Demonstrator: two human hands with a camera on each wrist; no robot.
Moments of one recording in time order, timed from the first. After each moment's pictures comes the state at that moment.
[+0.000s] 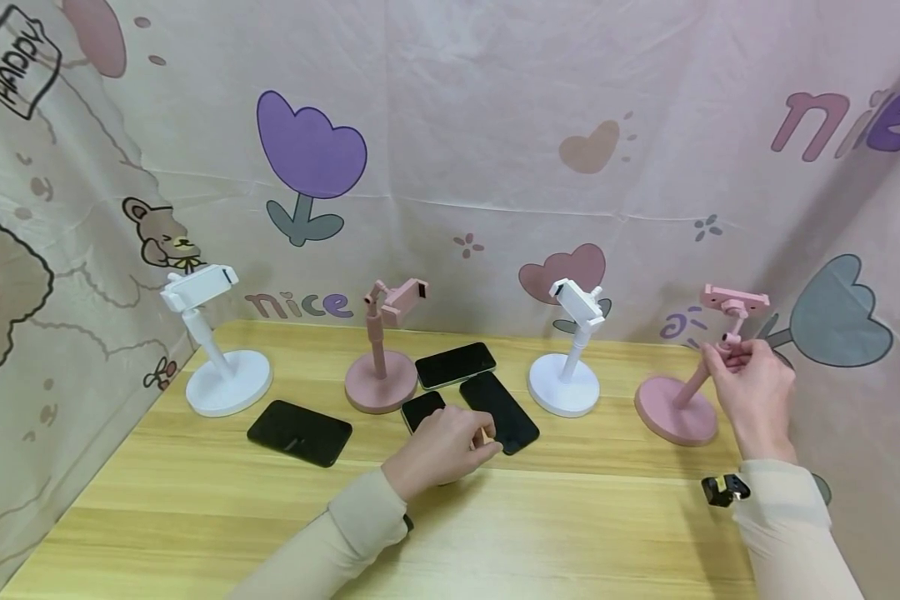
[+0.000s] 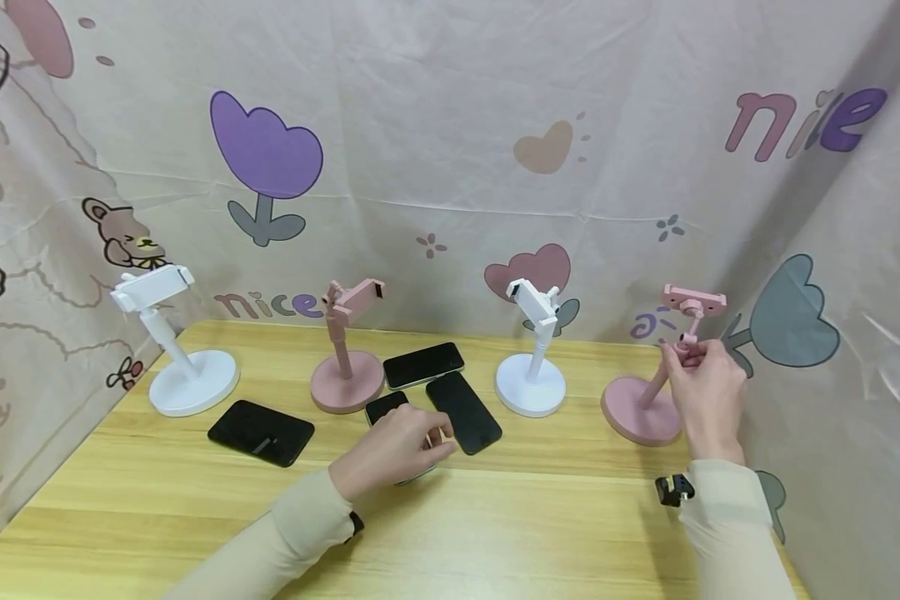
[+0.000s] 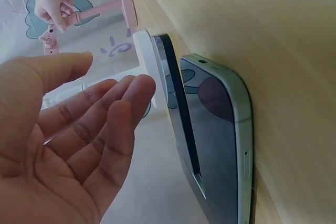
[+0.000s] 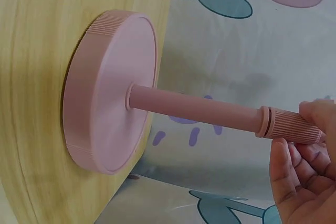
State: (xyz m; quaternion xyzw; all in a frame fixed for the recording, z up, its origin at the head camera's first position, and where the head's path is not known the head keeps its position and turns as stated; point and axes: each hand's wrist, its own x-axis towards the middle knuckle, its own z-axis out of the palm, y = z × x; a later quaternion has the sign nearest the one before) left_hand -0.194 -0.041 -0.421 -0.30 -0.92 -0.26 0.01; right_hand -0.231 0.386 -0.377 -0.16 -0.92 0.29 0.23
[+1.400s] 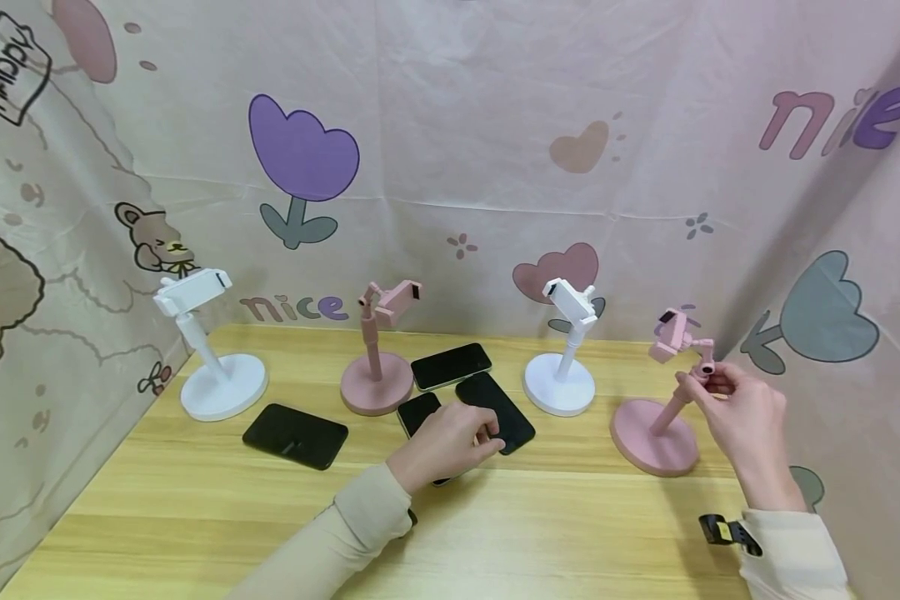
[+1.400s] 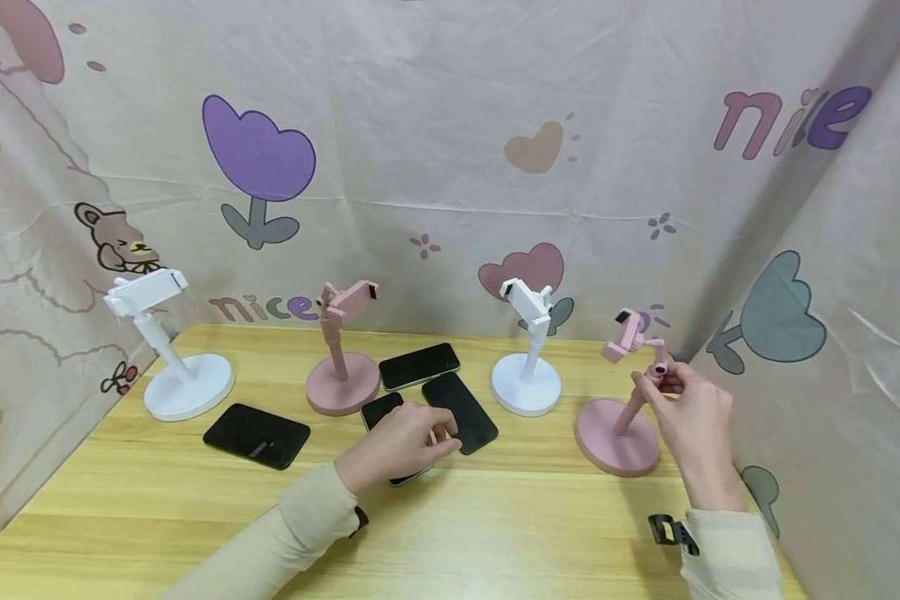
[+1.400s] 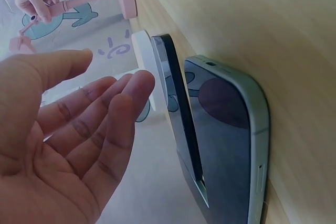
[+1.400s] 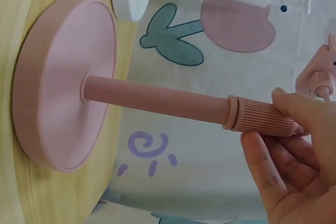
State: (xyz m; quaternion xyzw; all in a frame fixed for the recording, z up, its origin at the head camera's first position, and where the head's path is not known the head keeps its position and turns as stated) left_hand -0.201 -0.031 -0.421 -0.32 -0.91 -0.27 0.00; right_hand -0.178 0.350 -0.369 -0.08 -0.93 0.25 0.24
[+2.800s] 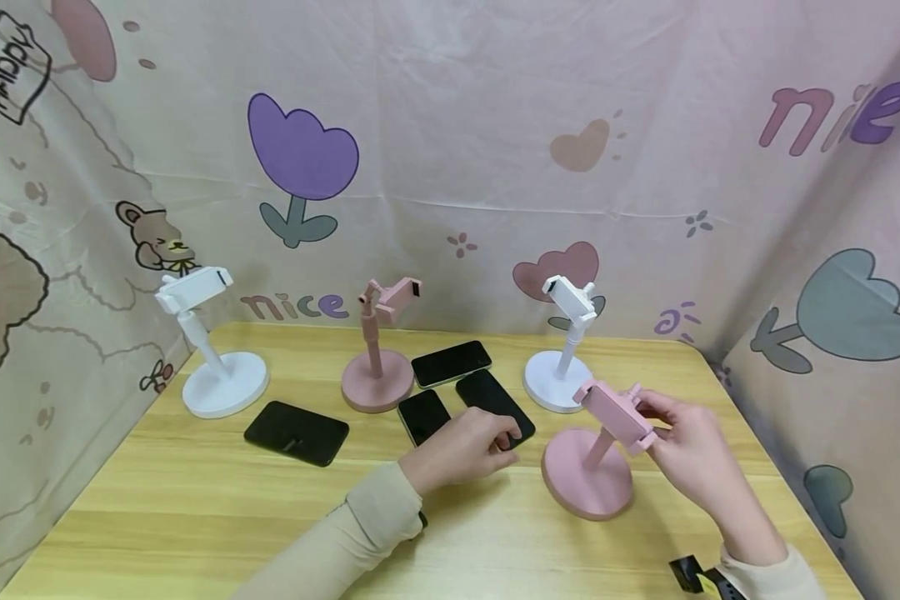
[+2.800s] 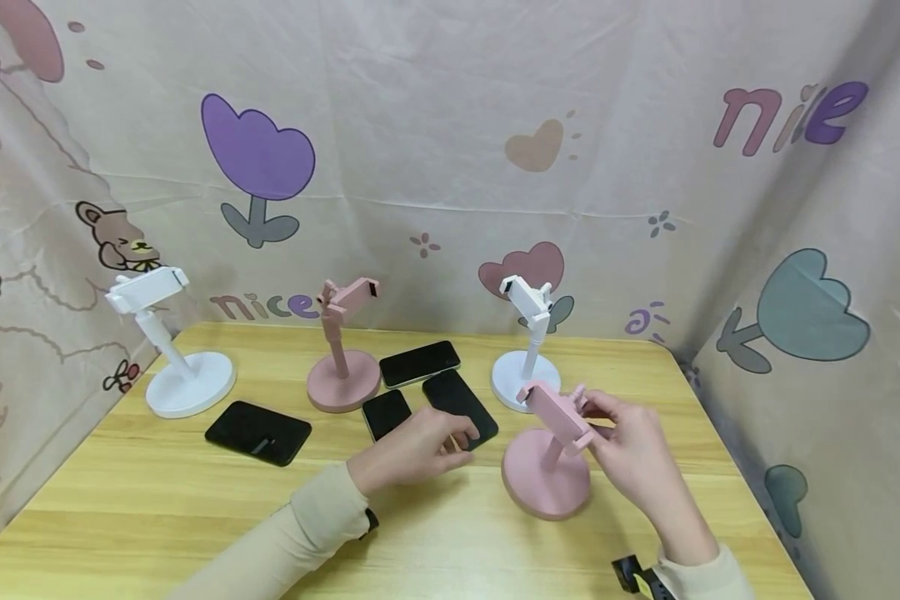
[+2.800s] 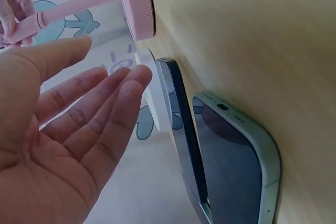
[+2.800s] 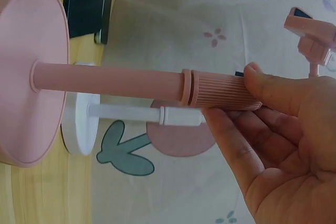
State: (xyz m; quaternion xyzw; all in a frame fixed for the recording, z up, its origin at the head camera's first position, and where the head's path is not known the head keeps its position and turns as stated) left_hand -0.199 -0.012 -0.422 -0.37 -0.89 -0.26 -0.04; right_hand -0.138 0.284 -0.359 0.10 -0.93 0.30 0.16
